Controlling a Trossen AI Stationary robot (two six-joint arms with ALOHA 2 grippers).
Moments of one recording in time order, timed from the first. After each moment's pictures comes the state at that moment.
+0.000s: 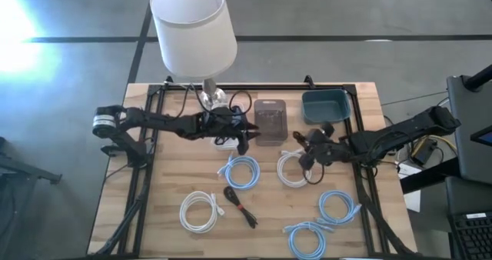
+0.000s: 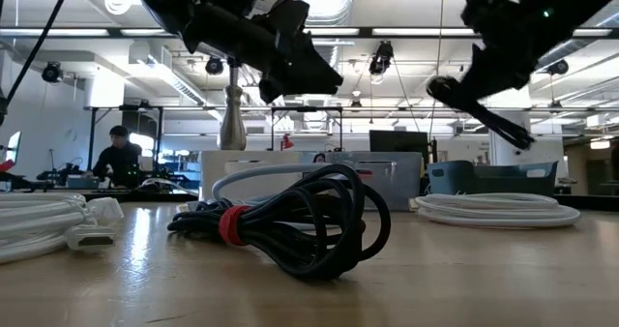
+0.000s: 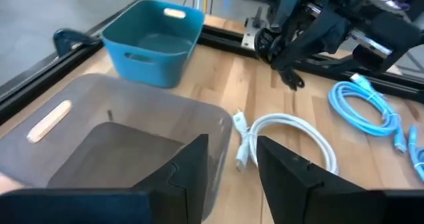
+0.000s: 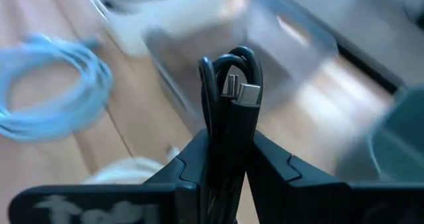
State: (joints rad) left arm 0.14 1.56 0.94 0.29 -0.01 -0.17; right arm 0.25 1.03 0.61 -0.42 0.68 0.57
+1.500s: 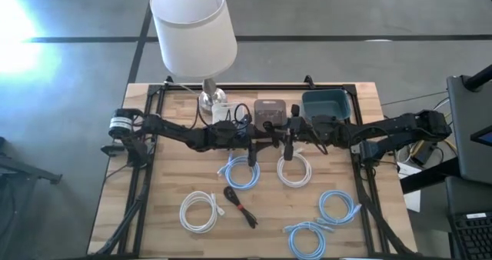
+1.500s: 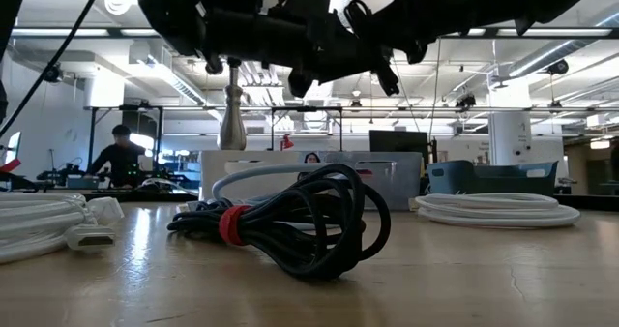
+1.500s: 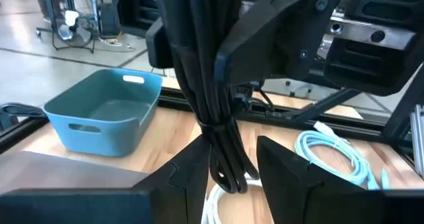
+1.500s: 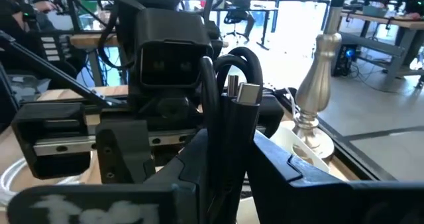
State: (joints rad) left arm 0.04 1.73 0.94 0.74 -0.05 -0.14; right arm -0.04 1.23 0.62 0.50 0.15 0.04
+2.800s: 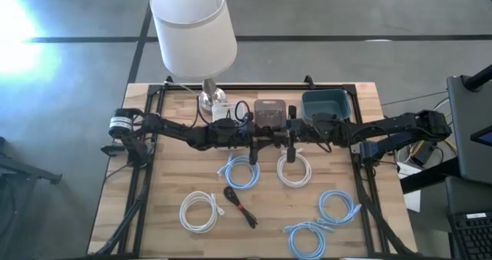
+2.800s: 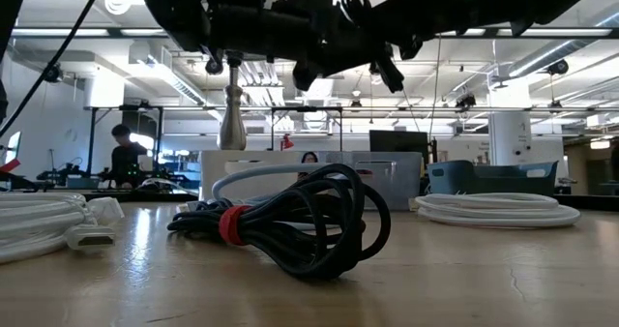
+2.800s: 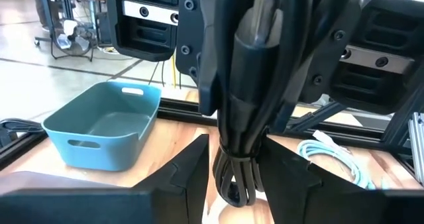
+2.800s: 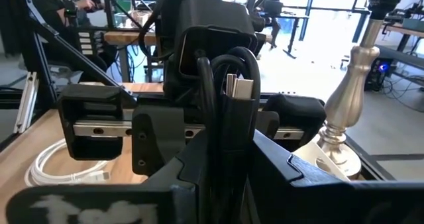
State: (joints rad) left arm 0.06 1.73 0.98 0.72 -0.04 -0.12; right arm -0.05 1.23 0.62 0.51 0.03 -0.01
